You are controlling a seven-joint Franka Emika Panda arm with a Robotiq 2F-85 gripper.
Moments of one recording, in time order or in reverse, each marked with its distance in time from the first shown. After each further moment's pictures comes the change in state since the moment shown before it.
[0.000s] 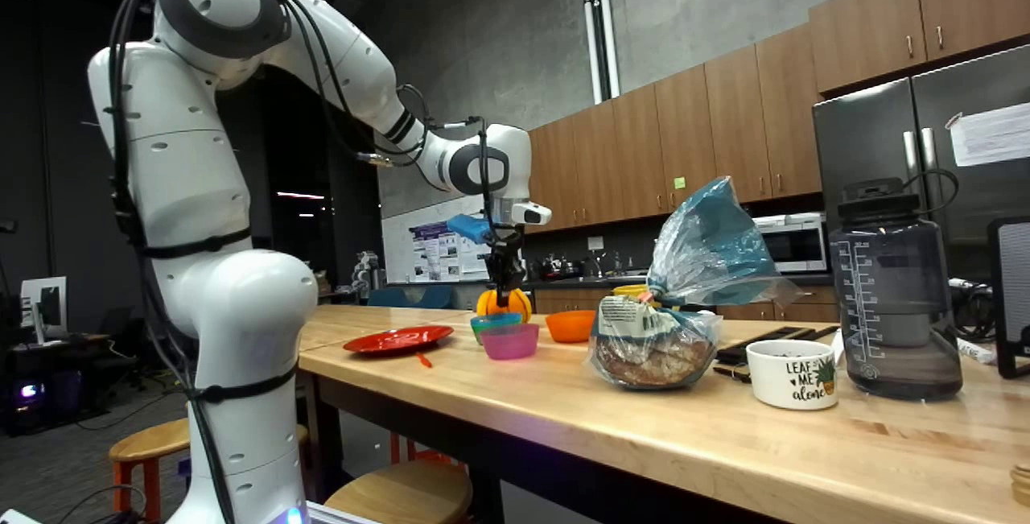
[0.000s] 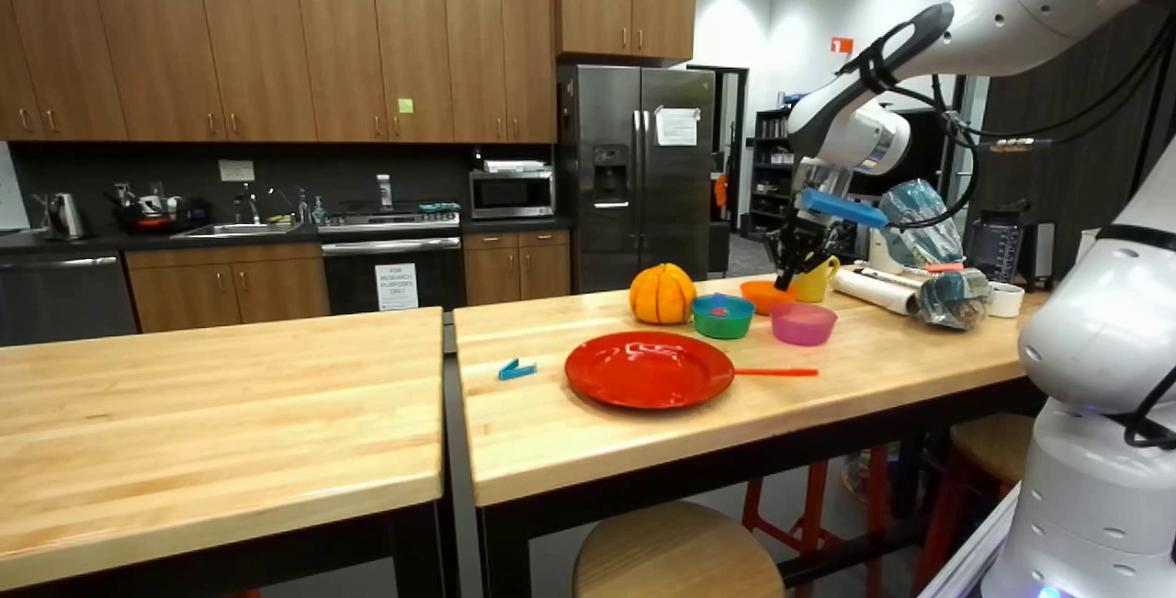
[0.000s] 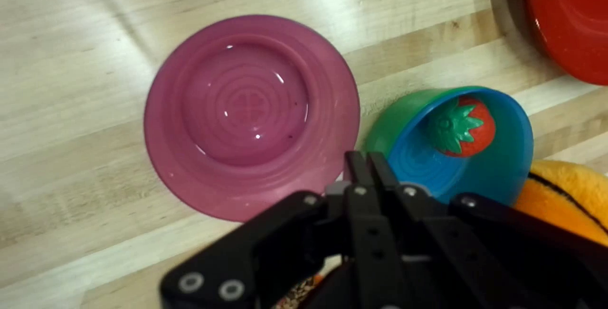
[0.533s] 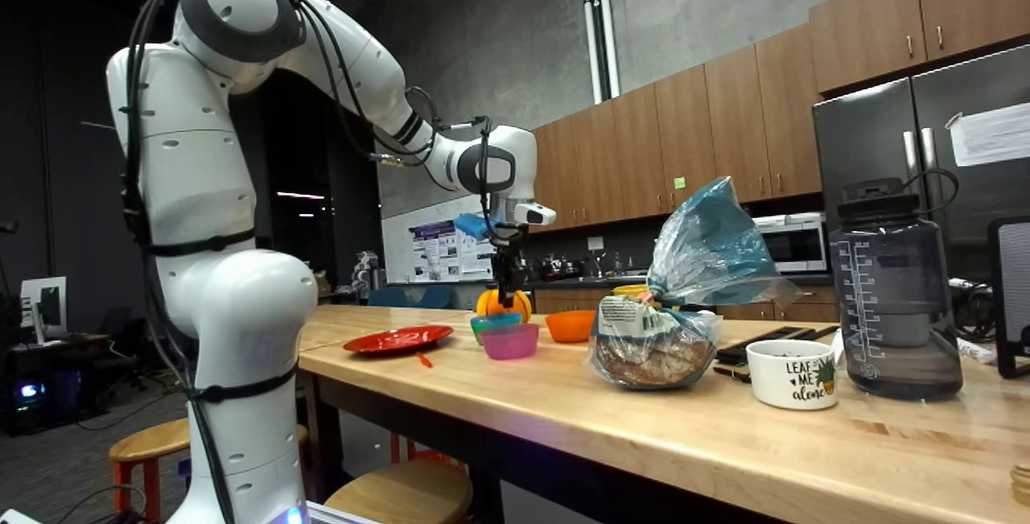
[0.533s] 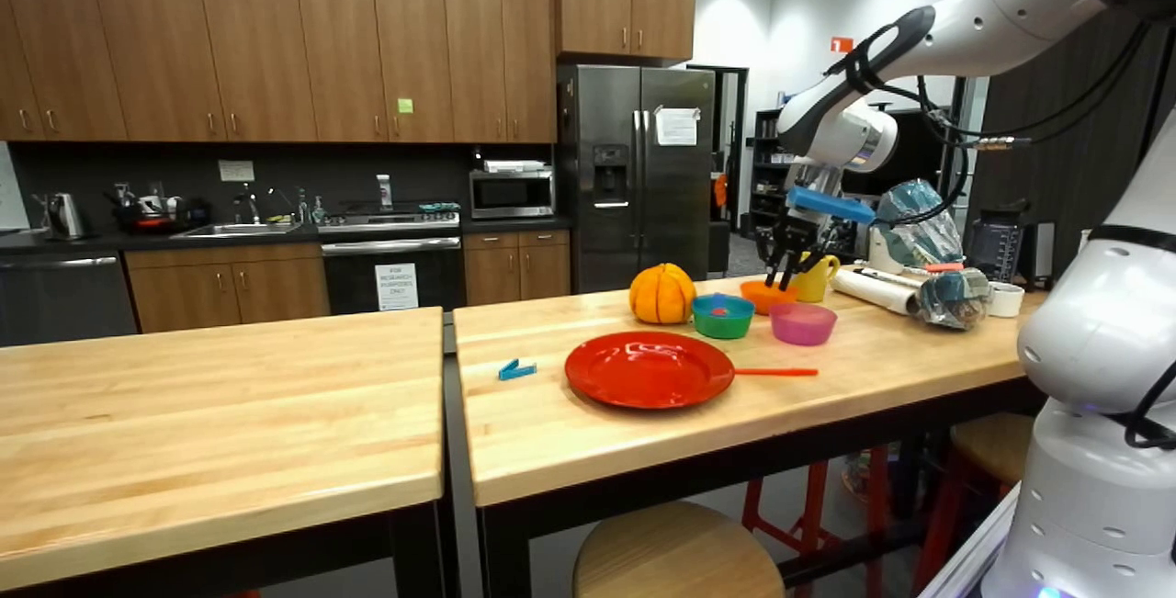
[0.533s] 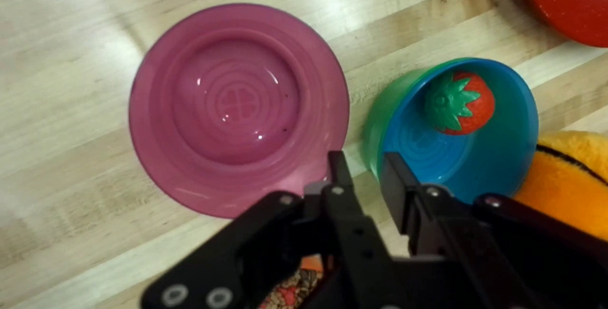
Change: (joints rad) arm -0.004 0.055 0.012 0.059 0.004 -0.037 0.103
